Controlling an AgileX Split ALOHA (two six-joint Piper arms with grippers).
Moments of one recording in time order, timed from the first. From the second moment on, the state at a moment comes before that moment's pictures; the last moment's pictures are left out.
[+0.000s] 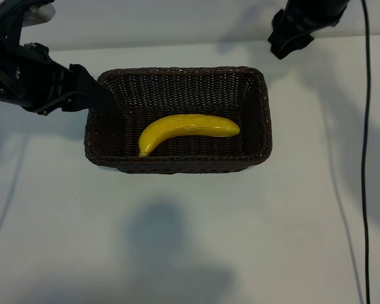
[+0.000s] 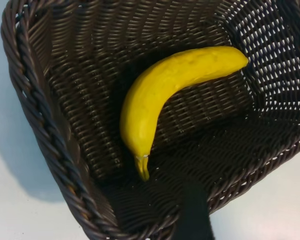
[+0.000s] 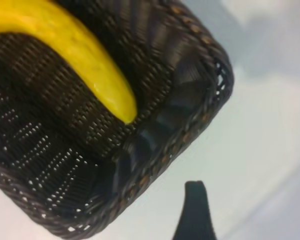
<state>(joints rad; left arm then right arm) -0.09 1.47 -1.06 -0.70 0.80 0.54 0.34 1.91 -1.86 0.17 1.22 -0.47</state>
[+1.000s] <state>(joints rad) -0.09 1.47 -1.06 -0.70 0.80 0.54 0.33 1.90 -1.77 0.29 1.22 -0.47</state>
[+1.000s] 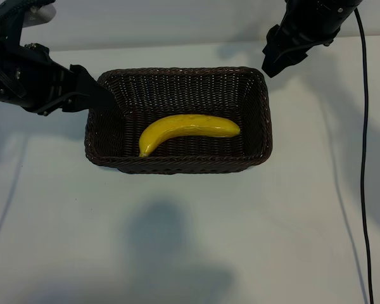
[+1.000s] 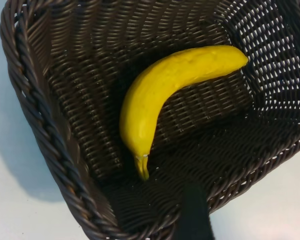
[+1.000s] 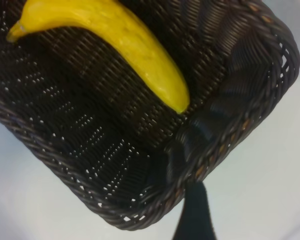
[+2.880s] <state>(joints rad) -0.09 1.47 -1.06 -0.70 0.80 0.54 0.33 1.90 -1.77 0.24 1.22 -0.34</state>
